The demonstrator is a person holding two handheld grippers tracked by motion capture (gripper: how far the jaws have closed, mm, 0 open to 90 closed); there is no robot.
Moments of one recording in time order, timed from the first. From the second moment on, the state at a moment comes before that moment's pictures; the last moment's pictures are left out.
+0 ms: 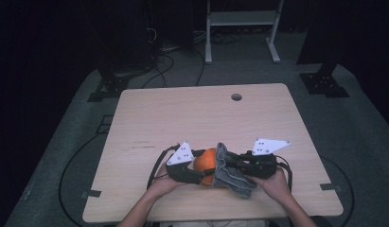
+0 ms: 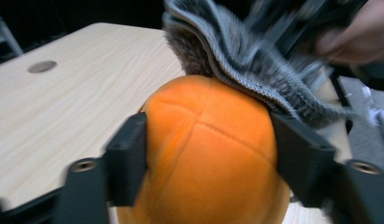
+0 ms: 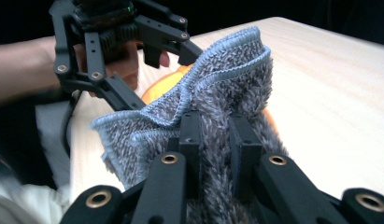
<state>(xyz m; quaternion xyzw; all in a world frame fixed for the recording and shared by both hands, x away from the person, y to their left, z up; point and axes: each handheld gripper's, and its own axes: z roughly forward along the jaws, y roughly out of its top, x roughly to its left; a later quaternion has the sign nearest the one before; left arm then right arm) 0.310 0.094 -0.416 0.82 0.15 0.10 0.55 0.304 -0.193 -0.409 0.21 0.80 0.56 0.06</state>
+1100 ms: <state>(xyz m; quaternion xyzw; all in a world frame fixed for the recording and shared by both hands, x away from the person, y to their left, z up) 0.315 0.096 -0.419 0.81 0.19 0.11 0.55 0.310 -0.204 -0.406 0.22 0.80 0.55 0.08</state>
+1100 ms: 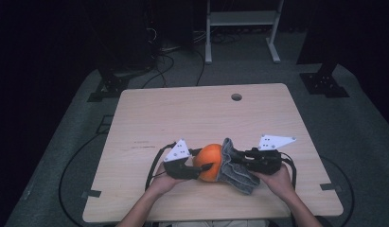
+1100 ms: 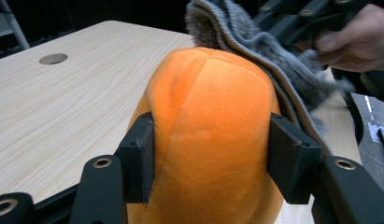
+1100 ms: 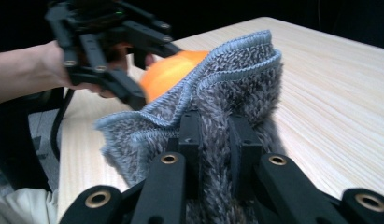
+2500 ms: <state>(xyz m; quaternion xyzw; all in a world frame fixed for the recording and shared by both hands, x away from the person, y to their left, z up) 0.319 0.082 -0.431 0.81 0.18 0.10 0.55 0.306 -0.223 -0.410 0.22 0.81 0.54 0.11</state>
